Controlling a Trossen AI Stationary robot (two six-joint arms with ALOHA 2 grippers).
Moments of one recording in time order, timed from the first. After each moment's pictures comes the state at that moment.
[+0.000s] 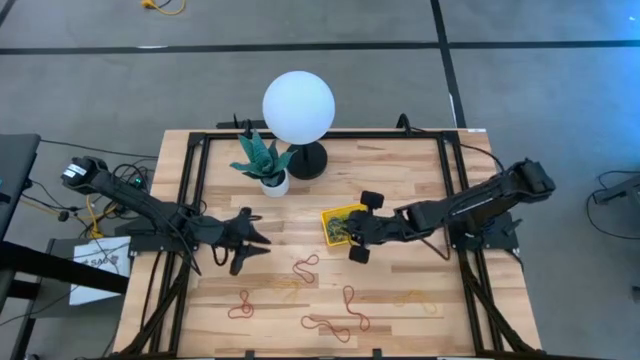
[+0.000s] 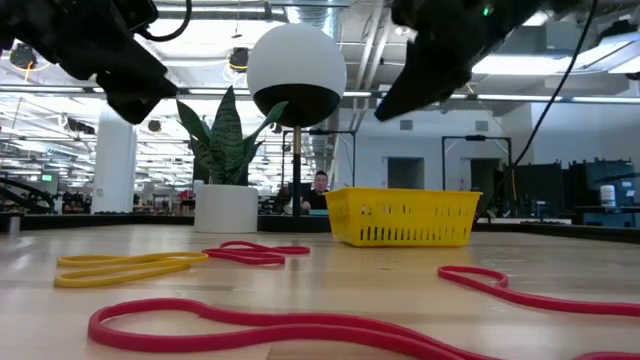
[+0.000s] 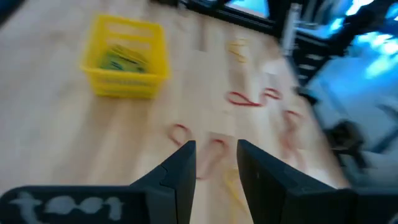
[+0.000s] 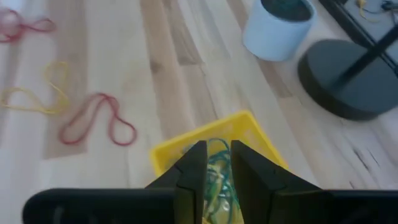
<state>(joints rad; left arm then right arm) -0.38 0.89 0.36 0.12 -0.22 -0.44 0.26 1.49 0.92 -0.20 0.42 0.21</state>
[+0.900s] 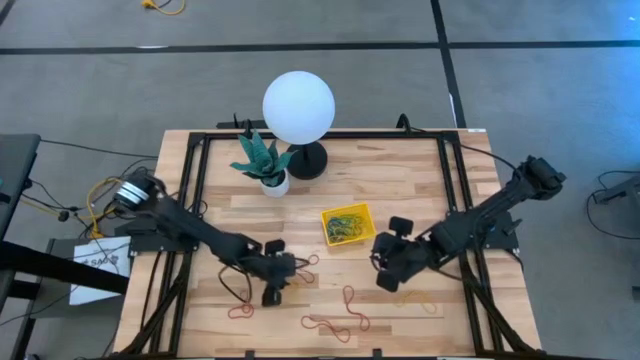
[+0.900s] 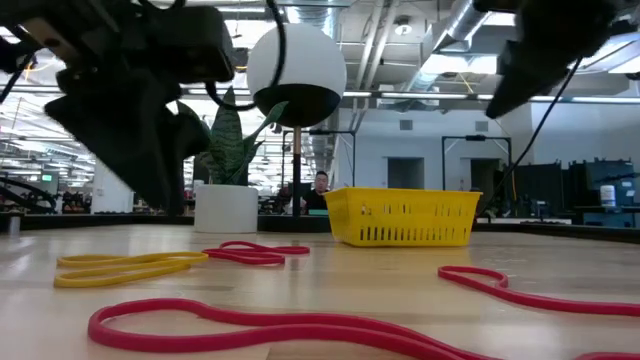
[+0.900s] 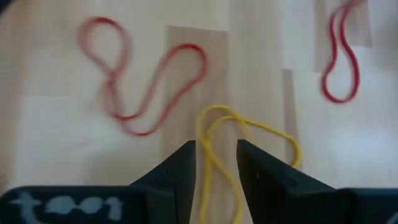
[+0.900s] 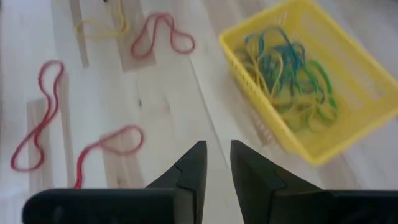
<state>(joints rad) -0.44 1.67 0.88 -0.21 -0.07 -0.48 0.54 1.39 0.92 -0.58 0.42 0.71</state>
